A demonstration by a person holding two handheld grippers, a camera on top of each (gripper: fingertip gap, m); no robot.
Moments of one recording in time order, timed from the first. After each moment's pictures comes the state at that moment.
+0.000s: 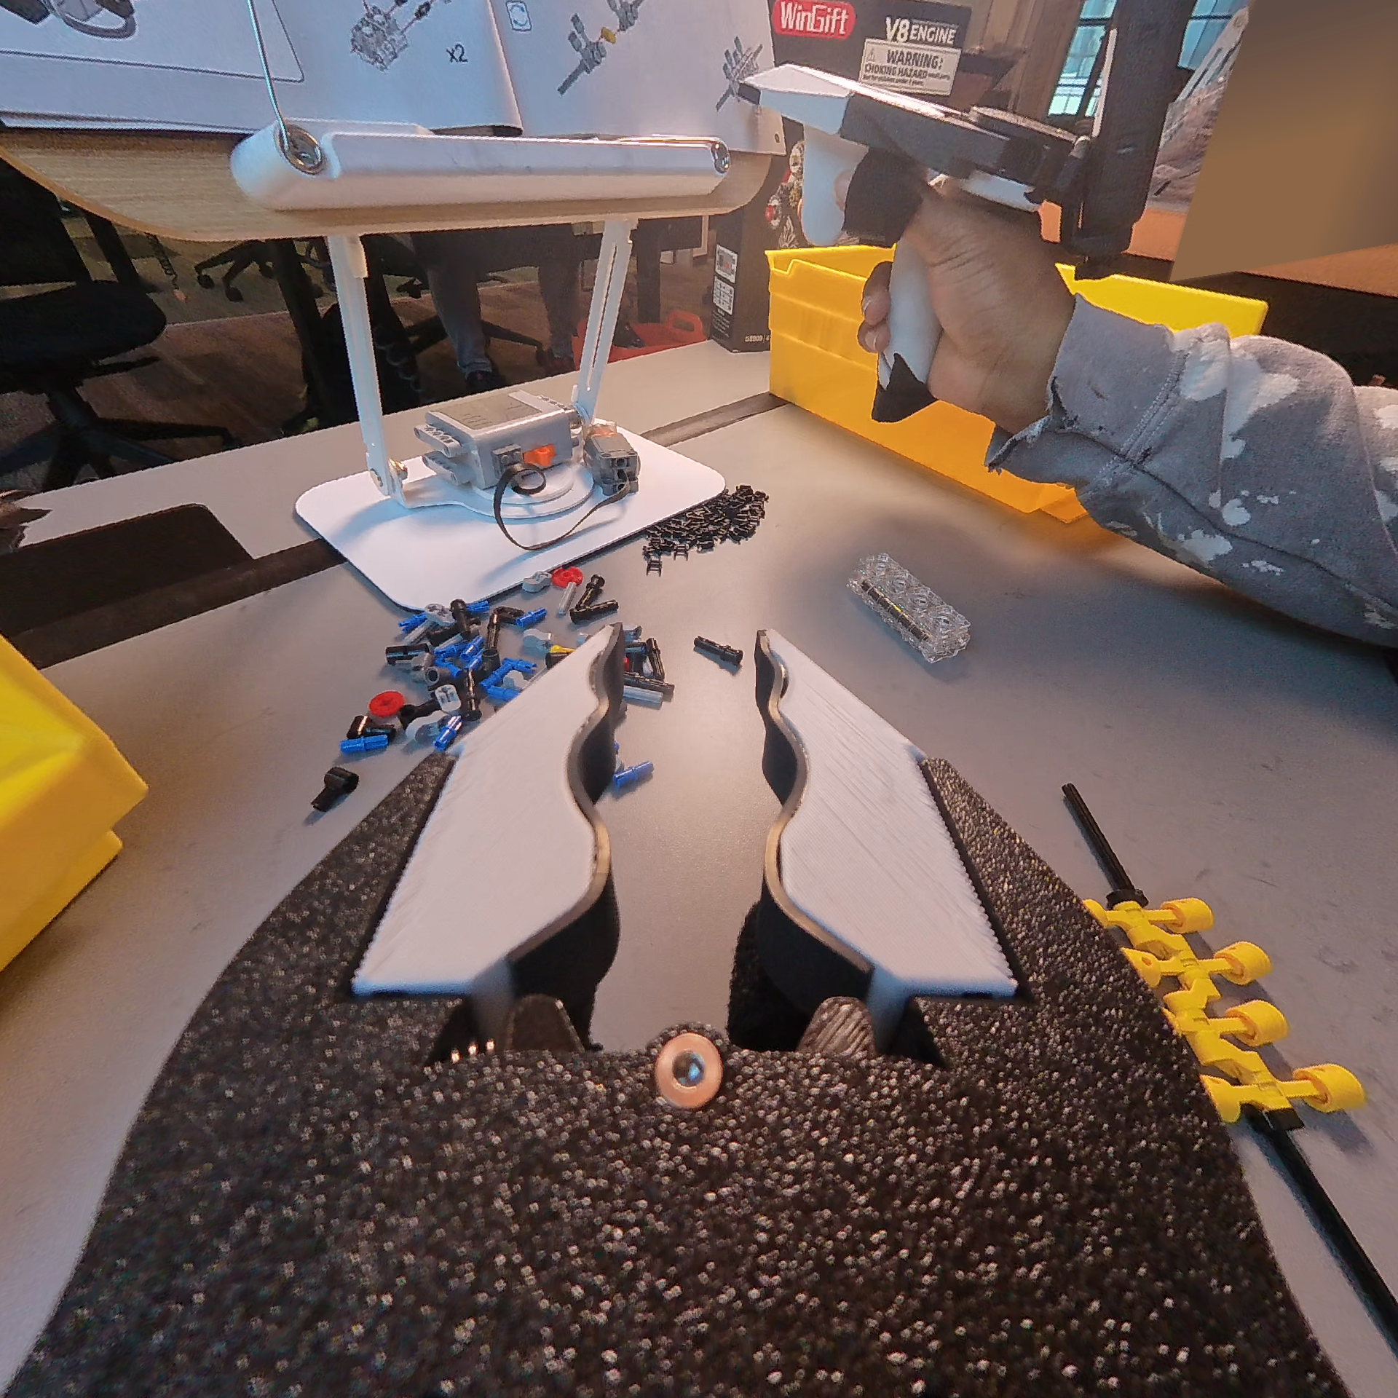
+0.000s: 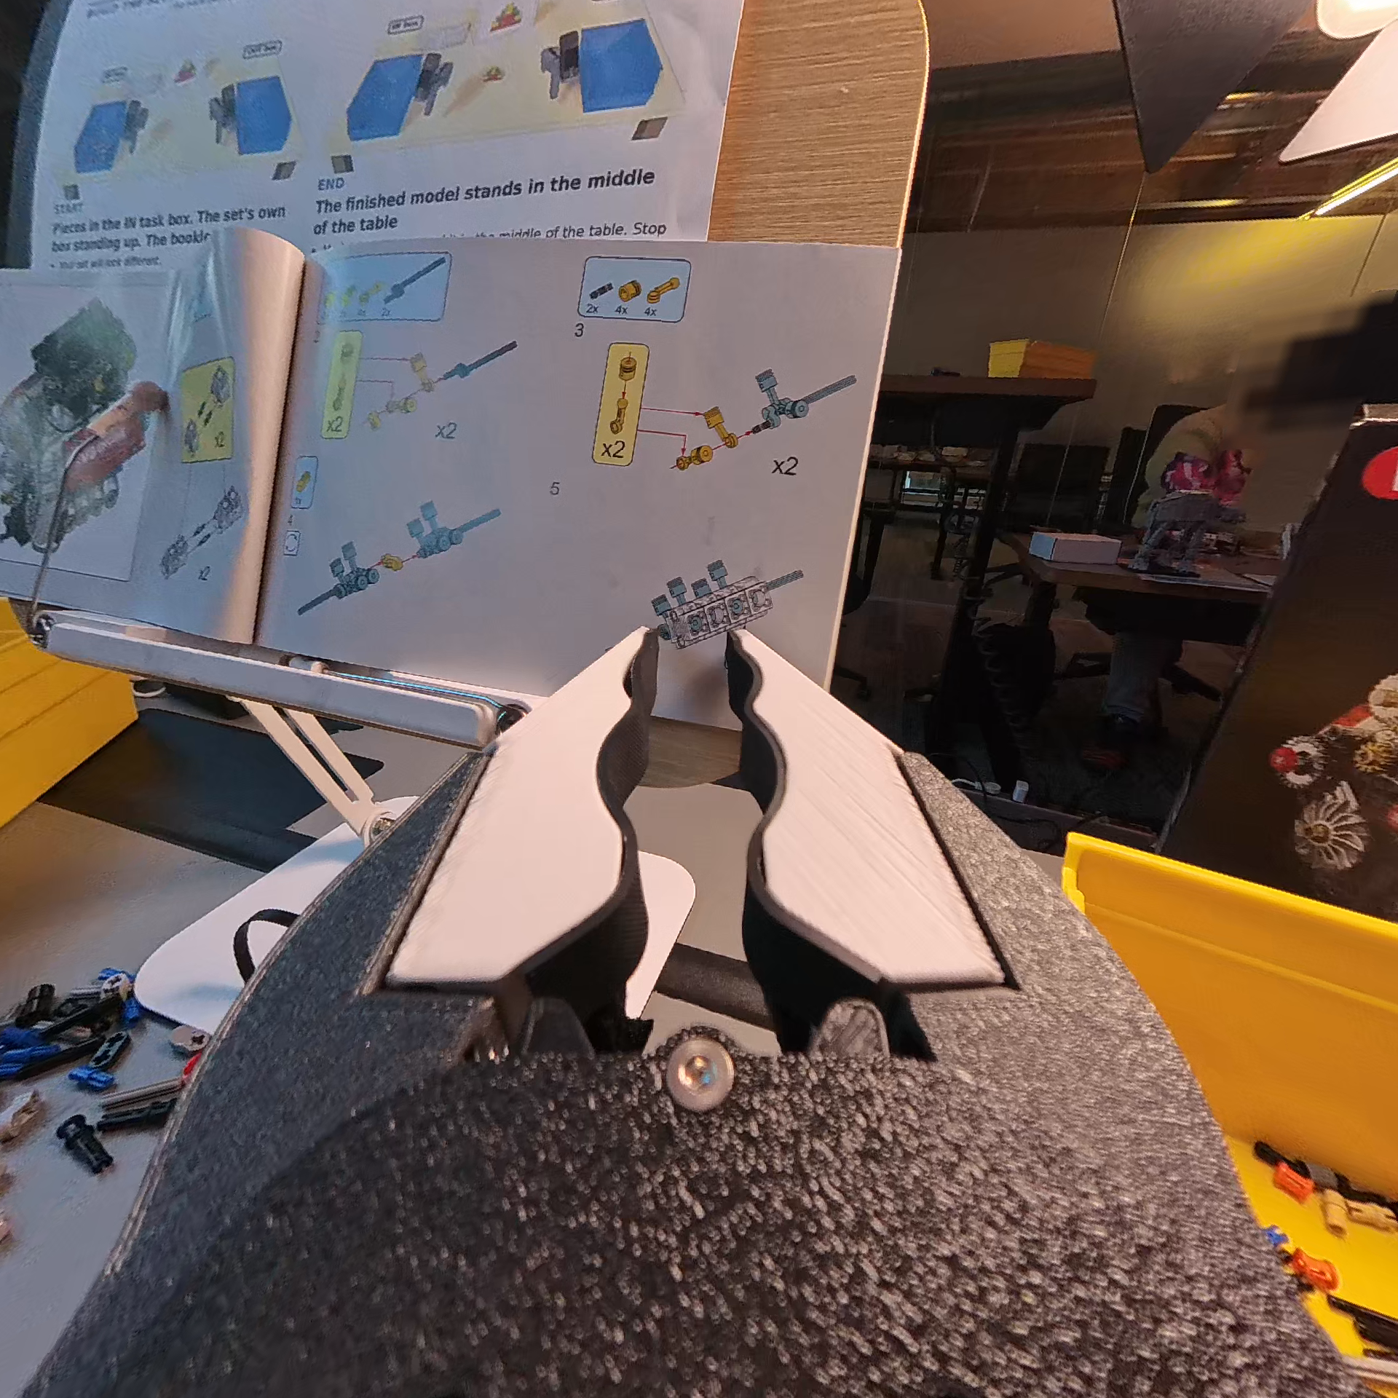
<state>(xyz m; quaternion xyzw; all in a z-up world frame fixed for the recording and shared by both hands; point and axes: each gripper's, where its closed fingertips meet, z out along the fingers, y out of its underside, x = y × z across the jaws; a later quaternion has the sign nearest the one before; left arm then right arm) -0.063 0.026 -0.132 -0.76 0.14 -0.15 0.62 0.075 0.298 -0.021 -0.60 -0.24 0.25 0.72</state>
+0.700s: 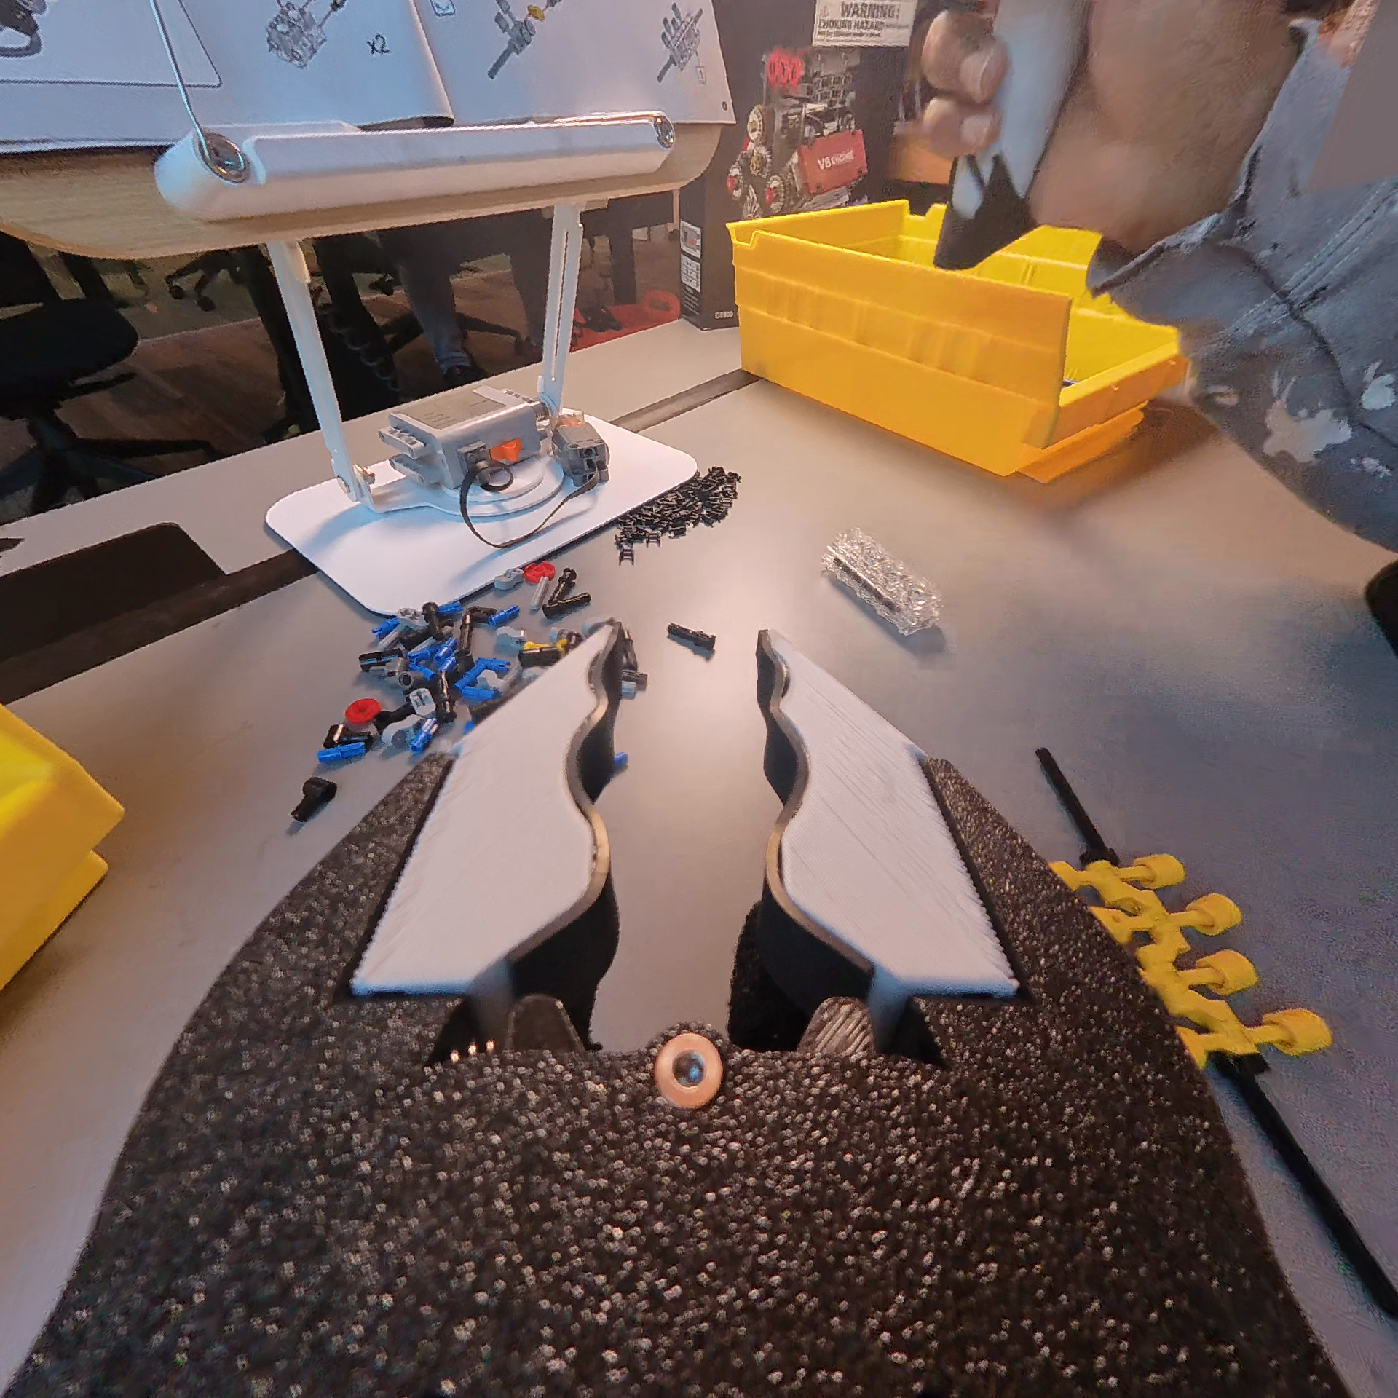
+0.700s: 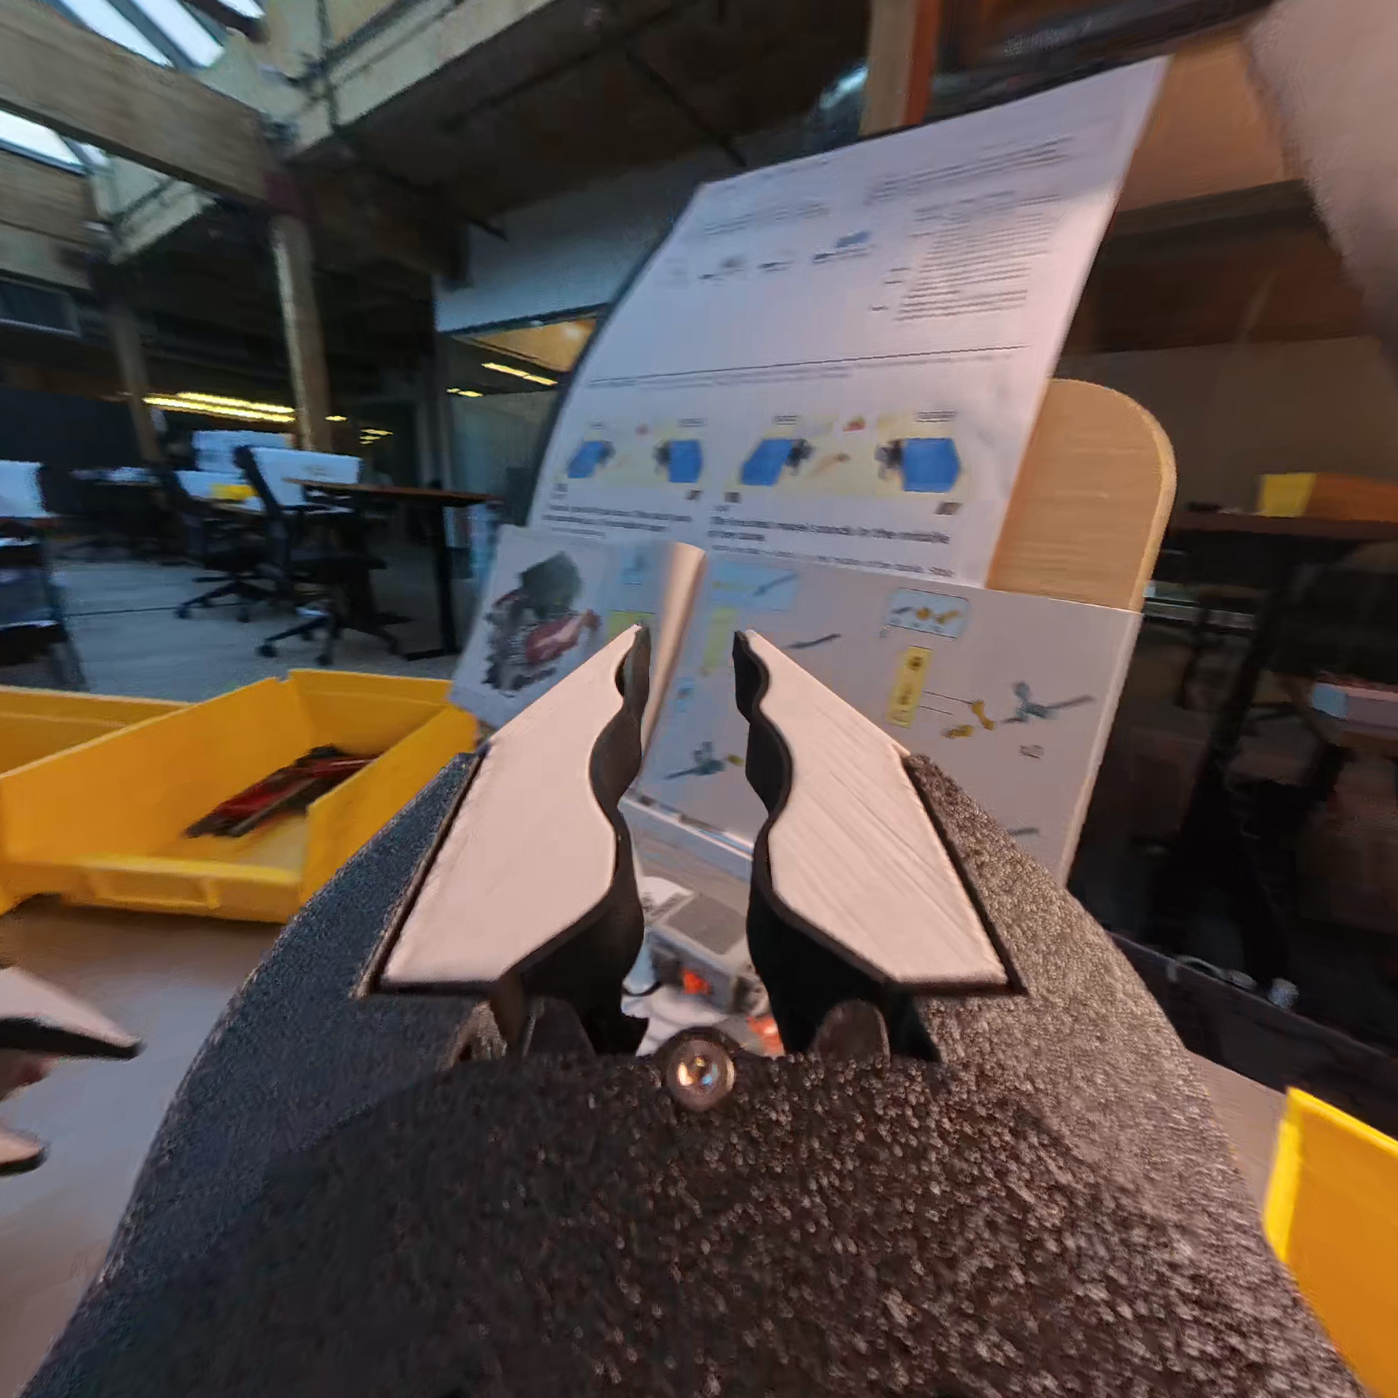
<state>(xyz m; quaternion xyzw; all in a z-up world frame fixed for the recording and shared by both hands) -0.054 0.021 -0.134 -0.76 0.17 -0.14 0.61 0.057 0.197 0.064 -0.51 -0.33 0.38 0.70</state>
